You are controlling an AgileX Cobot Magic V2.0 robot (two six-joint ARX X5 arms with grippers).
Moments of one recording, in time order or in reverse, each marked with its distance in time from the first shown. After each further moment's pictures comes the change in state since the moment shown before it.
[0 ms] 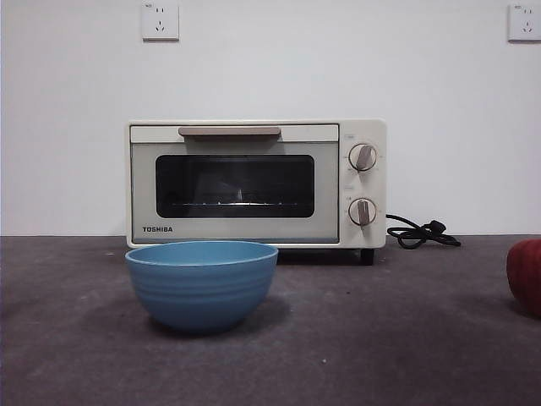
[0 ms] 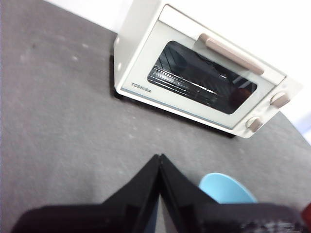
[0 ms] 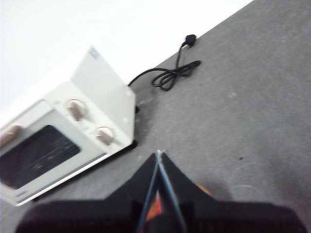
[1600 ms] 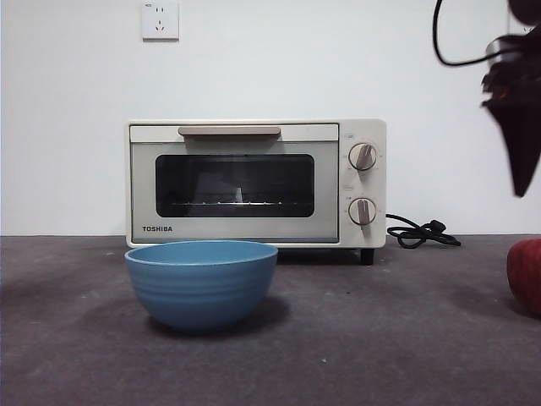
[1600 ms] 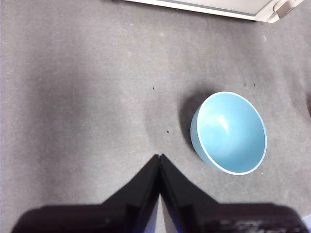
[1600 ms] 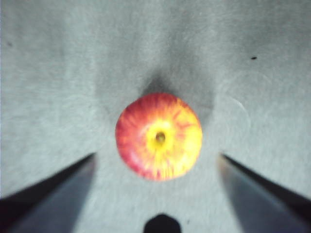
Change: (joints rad) left arm -0.016 0.666 0.661 -0.624 0.083 0.349; right arm 0.266 1.352 0.868 -0.664 0.138 -0.462
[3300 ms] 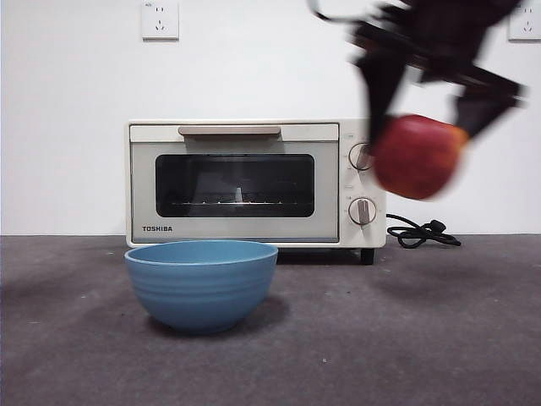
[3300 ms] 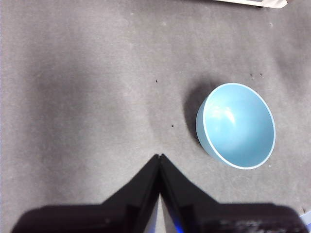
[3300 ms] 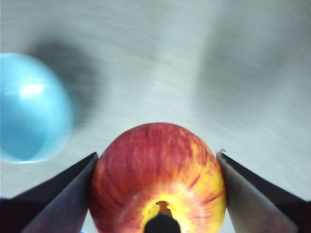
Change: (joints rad) left arm 0.000 0.041 0.000 -0.004 0.000 0.042; right arm 0.367 0.154 0.277 -0.035 -0.107 0.121
